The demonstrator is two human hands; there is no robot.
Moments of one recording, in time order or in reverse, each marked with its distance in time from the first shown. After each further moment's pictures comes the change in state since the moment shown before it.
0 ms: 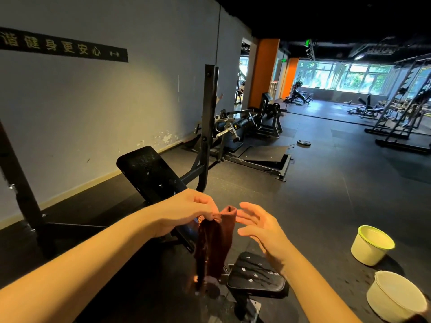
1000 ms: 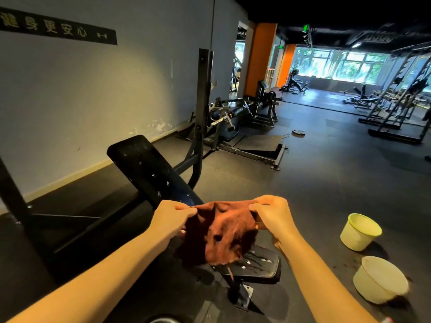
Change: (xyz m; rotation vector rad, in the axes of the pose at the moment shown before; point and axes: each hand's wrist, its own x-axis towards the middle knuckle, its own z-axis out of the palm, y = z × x) left_hand 0.039 -0.079 0.035 -0.162 0.589 -0.158; right_hand 0.022 -0.010 -0.021 -0.288 0.470 0.193
